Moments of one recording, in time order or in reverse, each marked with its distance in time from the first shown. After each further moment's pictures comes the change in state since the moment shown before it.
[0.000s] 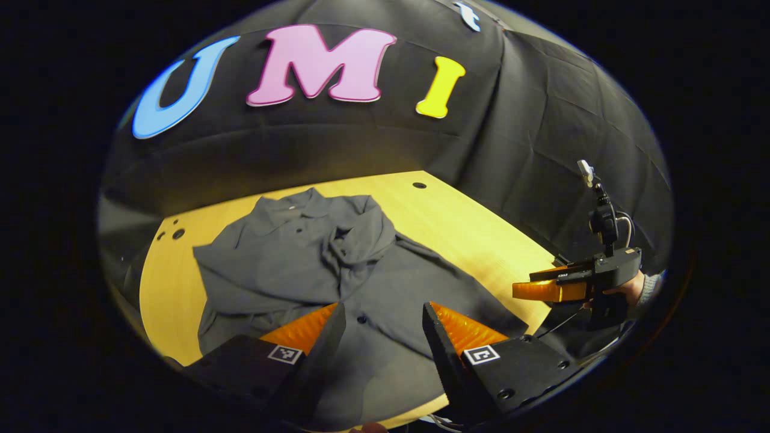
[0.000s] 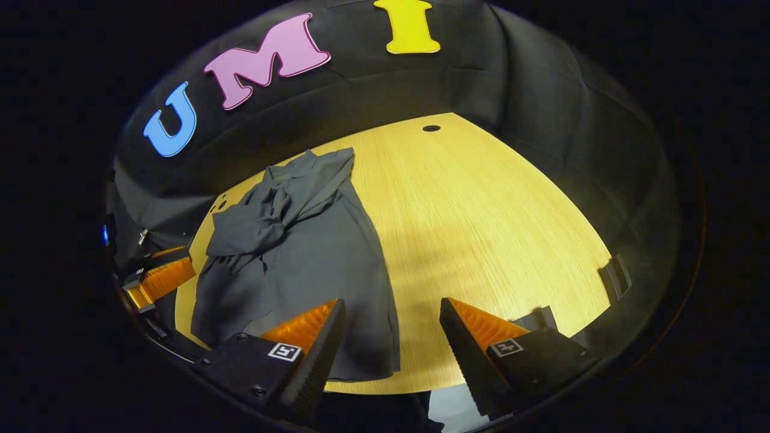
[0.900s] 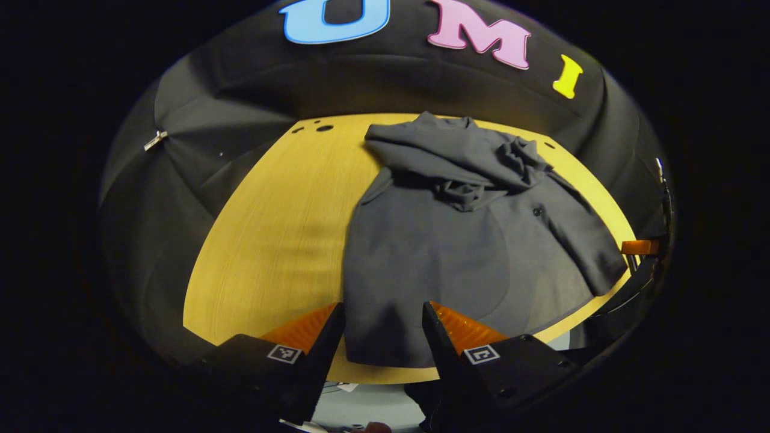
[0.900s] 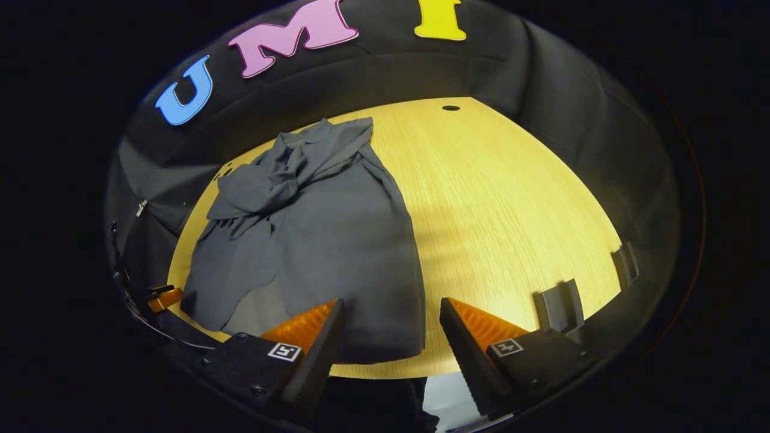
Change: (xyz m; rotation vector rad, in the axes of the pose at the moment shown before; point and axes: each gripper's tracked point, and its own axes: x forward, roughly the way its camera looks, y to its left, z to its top) left arm -0.087 0.196 -0.181 -0.236 0.234 0.423; right arm 0.010 0.024 -0.048 -0.072 0.099 -0.005
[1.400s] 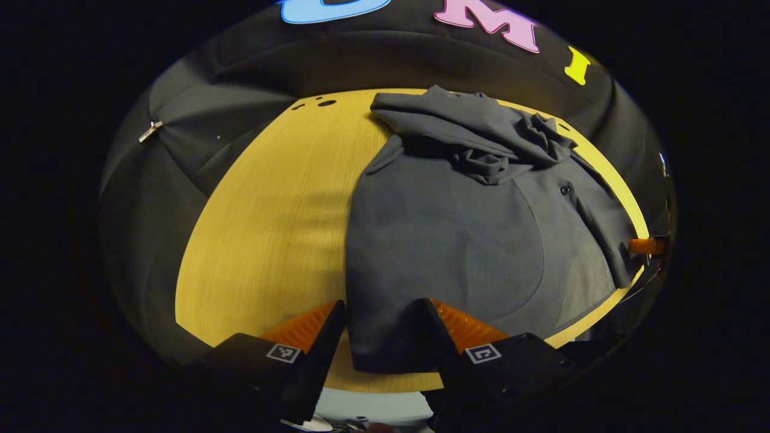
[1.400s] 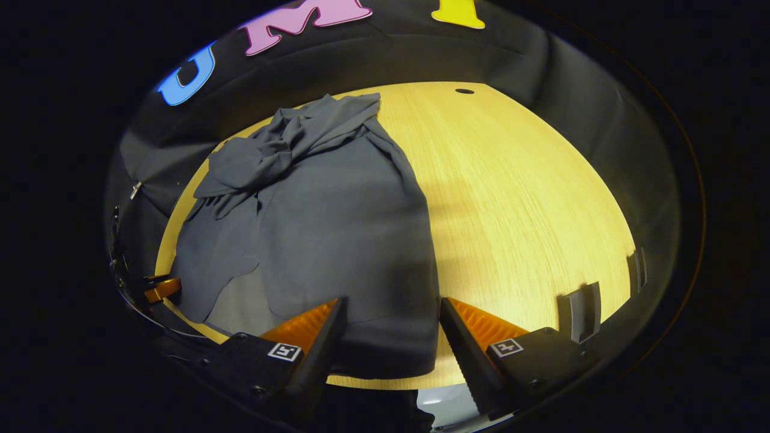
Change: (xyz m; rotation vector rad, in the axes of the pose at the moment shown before) left arm 0.028 -0.001 -0.014 -0.015 0.069 0.007; right arm 0.037 0.006 -0.017 -0.062 0.098 -0.004
